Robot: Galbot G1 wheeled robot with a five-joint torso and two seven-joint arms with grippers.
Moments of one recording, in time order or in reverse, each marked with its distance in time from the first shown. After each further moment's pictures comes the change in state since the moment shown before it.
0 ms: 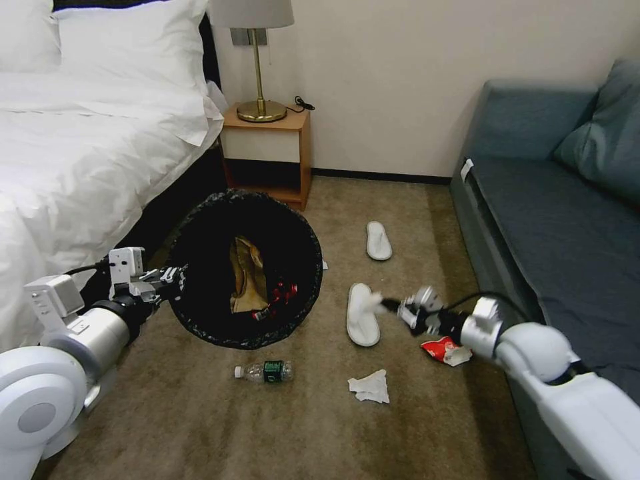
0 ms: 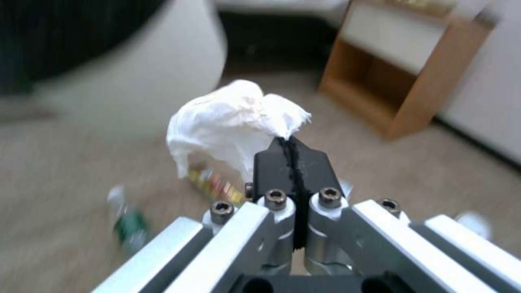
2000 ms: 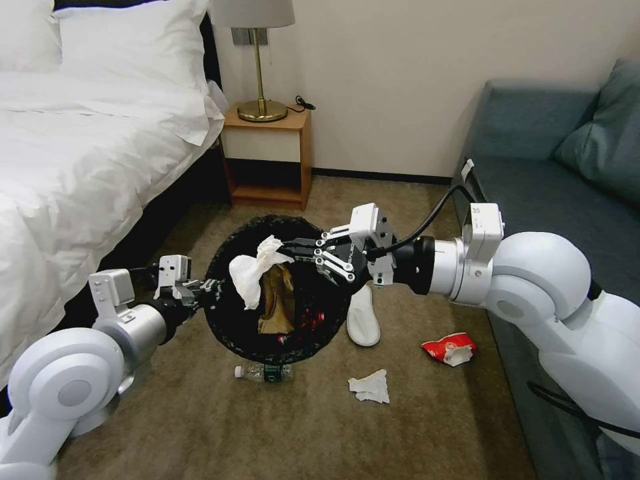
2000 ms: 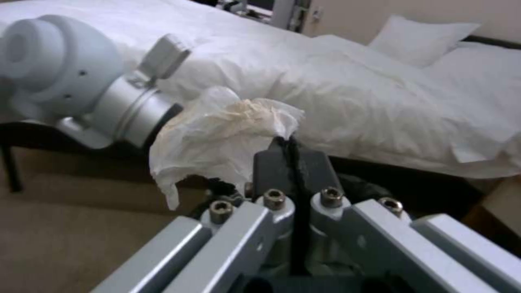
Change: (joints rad) left arm -0.114 0.096 0.179 0.052 -0.139 0.000 -0.087; right arm 0.546 -0.035 -0.385 0.360 0.332 -0.297 0.125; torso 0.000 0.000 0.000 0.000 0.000
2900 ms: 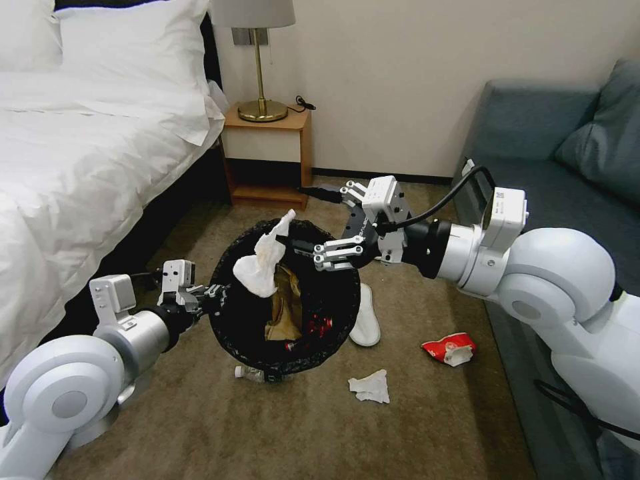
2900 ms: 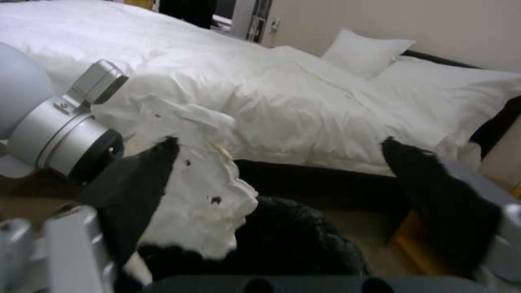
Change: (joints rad) left arm 0.021 0.000 0.010 -0.042 -0.079 0.000 -0.056; right arm -0.022 -0.018 0.074 0.040 0.021 -0.007 0.103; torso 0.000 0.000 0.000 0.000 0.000
